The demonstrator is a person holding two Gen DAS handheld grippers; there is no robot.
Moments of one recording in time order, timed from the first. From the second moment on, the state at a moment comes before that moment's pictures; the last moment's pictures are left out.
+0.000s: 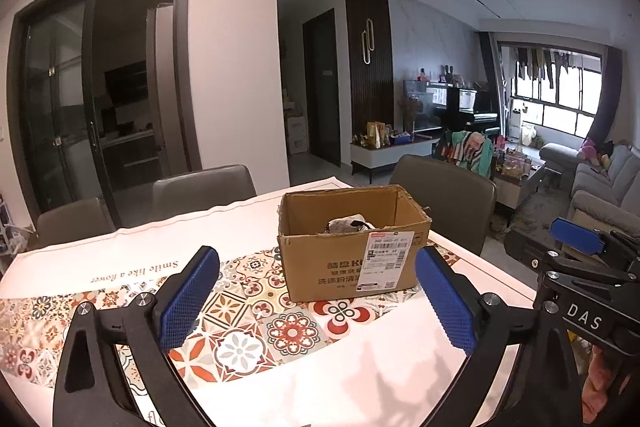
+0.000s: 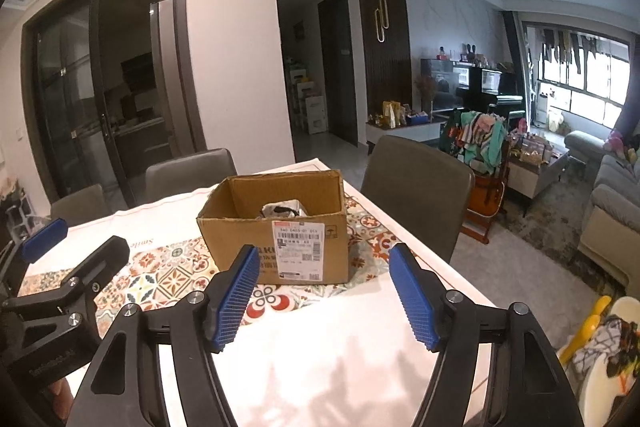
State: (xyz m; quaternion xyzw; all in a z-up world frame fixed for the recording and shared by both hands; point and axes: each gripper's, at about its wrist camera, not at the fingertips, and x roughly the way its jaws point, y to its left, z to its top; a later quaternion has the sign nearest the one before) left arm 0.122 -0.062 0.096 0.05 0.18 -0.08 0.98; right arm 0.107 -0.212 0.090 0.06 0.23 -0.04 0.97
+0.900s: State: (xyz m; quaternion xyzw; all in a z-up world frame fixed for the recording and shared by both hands) left arm 0.117 -0.059 0.094 0.05 0.18 -0.08 0.98; right arm 0.099 -0.212 0.086 0.06 0.23 -0.04 0.97
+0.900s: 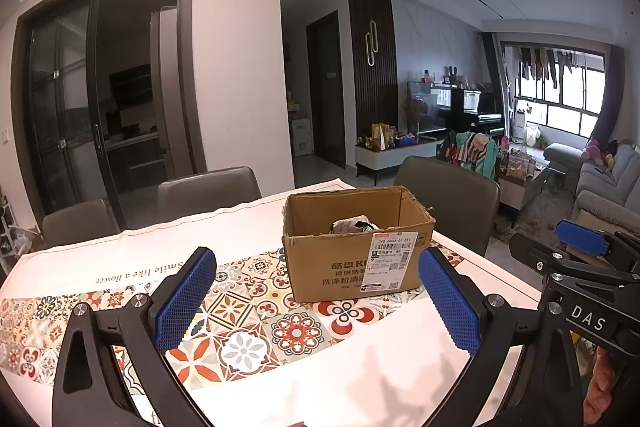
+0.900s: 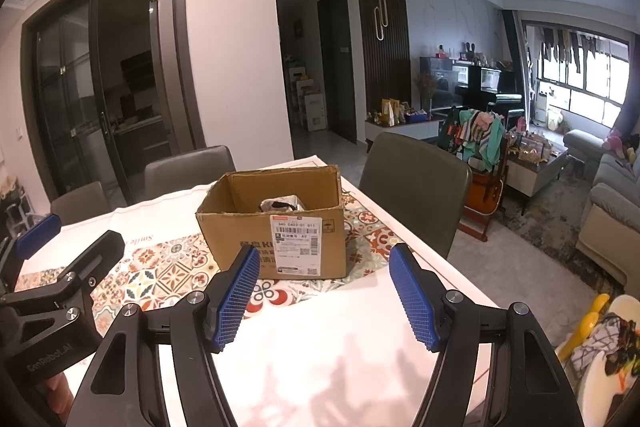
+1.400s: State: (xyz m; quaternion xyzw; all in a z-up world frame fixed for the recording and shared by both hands) left arm 0.119 -0.058 0.095 0.05 0.18 -0.08 0.98; right arm 0.098 -0.213 0.087 0.06 0.23 -0.04 0.97
